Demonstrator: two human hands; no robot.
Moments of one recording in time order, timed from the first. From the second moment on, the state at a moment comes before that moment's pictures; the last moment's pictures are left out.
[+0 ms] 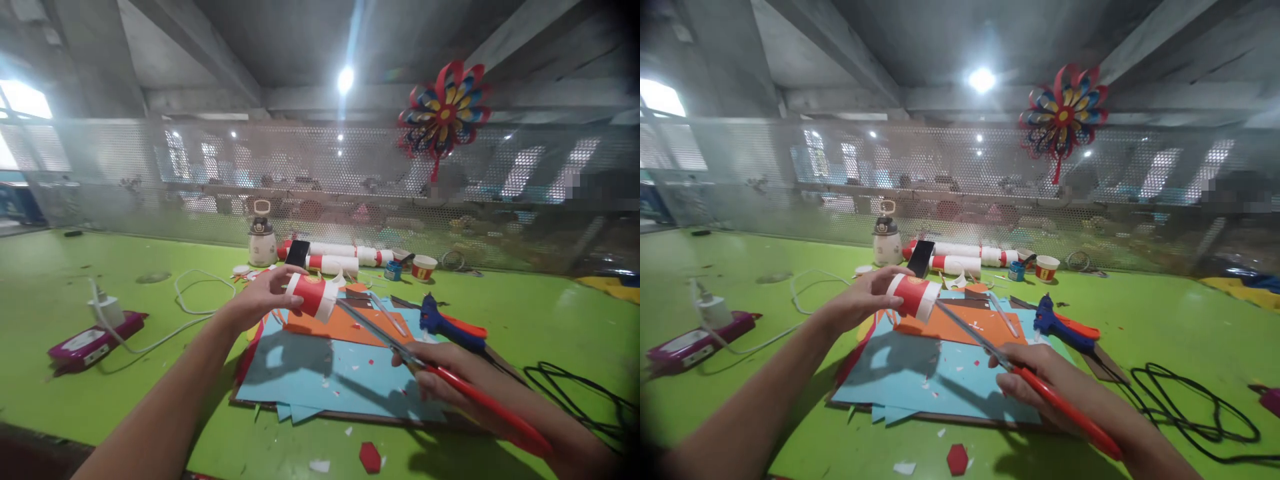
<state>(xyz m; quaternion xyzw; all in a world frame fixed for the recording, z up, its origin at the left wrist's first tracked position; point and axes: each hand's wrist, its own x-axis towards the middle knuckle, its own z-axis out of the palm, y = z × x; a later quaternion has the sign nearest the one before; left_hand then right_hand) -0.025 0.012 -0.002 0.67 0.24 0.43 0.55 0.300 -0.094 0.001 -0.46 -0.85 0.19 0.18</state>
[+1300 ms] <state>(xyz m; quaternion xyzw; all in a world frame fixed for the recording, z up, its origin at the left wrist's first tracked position) 0.043 -0.012 -0.029 0.66 0.42 0.55 0.29 0.269 -0.087 -0.034 -0.51 -0.81 -0.22 0.20</state>
